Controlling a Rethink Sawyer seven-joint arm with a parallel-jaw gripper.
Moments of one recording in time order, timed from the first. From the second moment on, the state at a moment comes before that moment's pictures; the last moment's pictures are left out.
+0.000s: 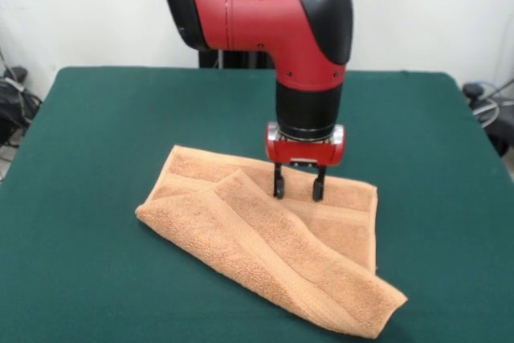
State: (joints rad) arm -0.30 -0.40 0.12 1.65 -0.23 0.22 1.80
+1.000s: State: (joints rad) arm -0.31 -0.40 0.12 1.66 -0.24 0.20 1.80
